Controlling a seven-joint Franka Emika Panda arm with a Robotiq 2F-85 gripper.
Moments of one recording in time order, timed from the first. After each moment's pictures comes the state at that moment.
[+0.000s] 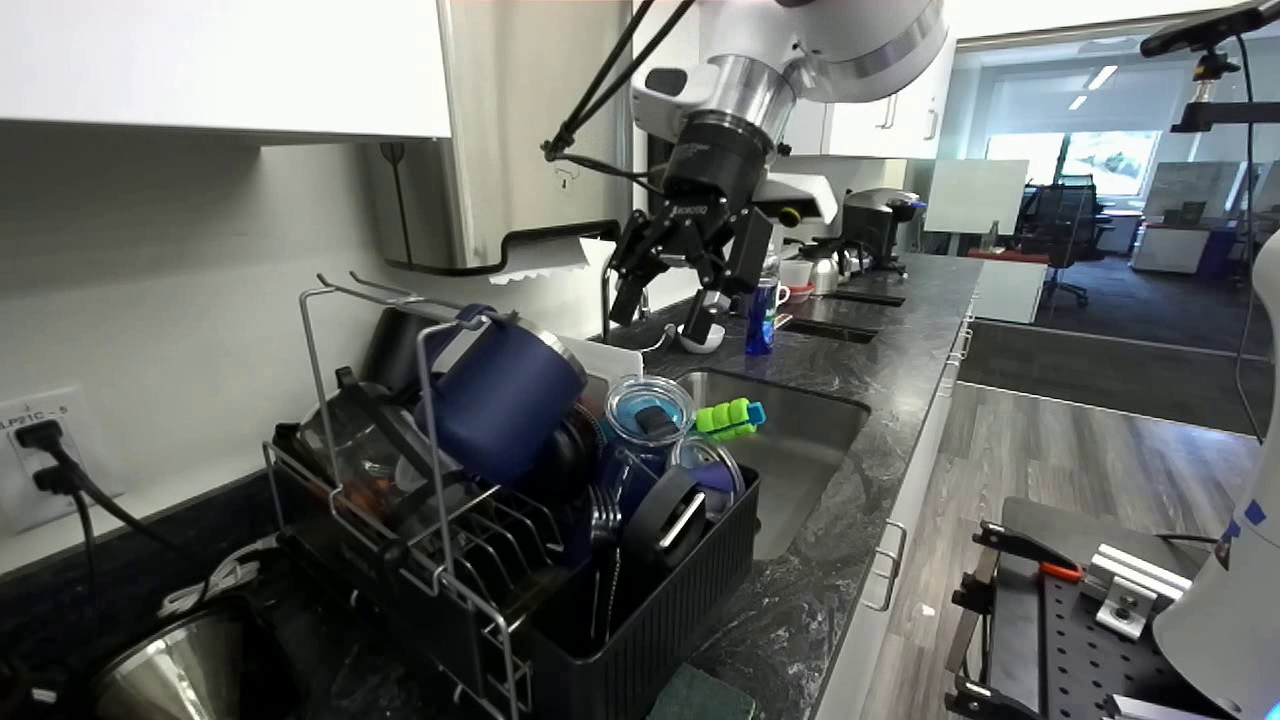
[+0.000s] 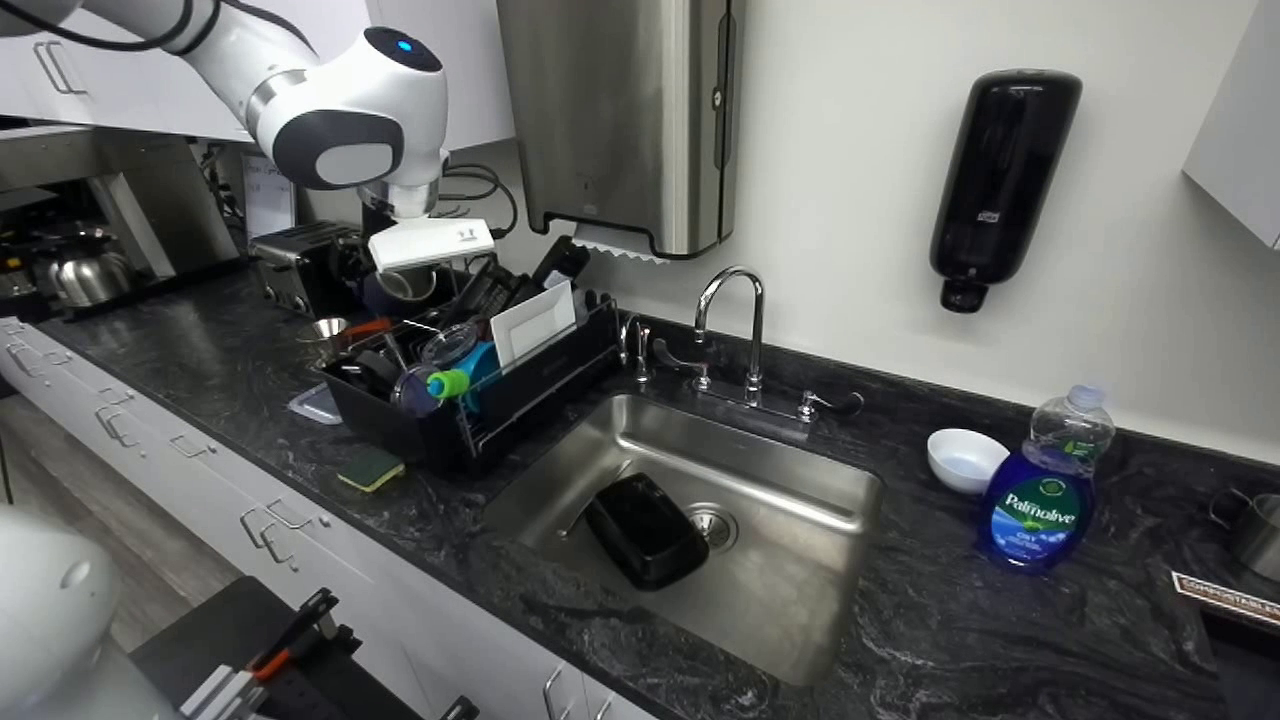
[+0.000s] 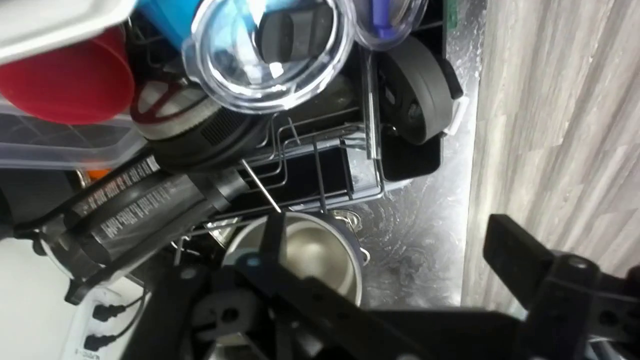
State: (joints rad) arm 0.33 -0.20 -0.05 -2.37 0.68 2.31 -1.46
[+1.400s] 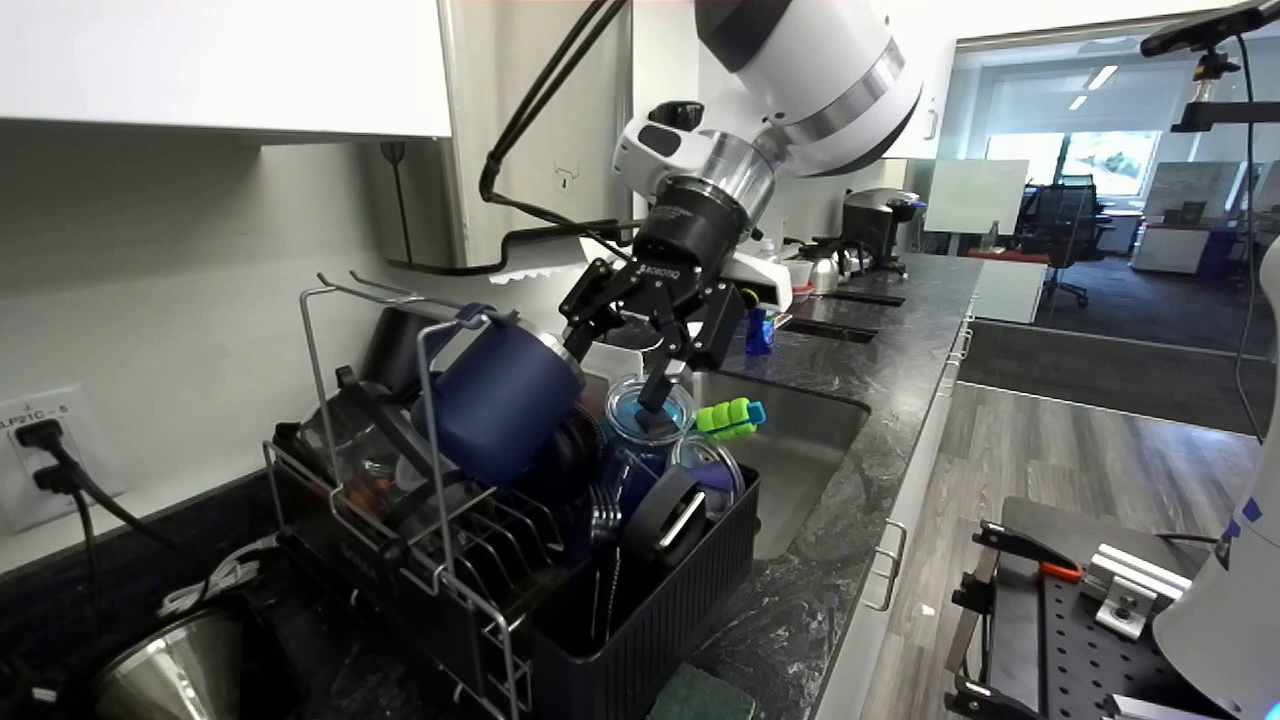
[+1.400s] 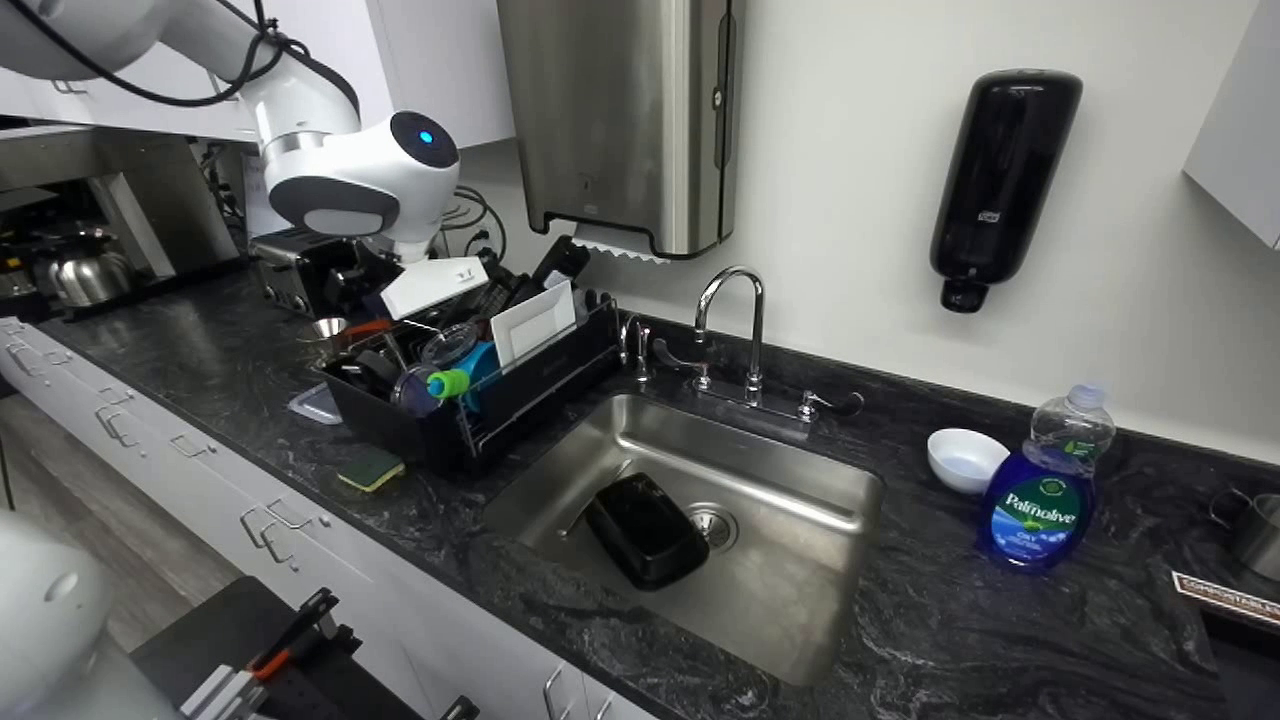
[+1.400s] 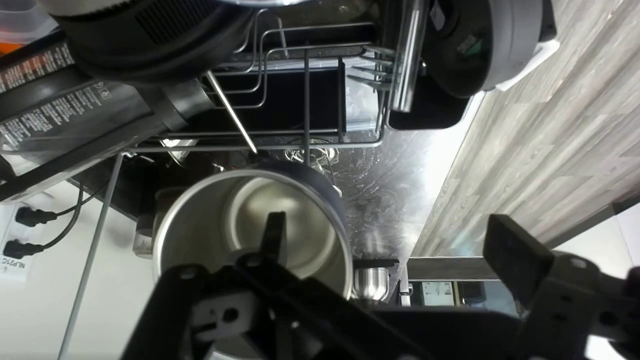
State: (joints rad) arm 0.27 -0.08 0.07 -2.38 1.11 2.37 -1.96
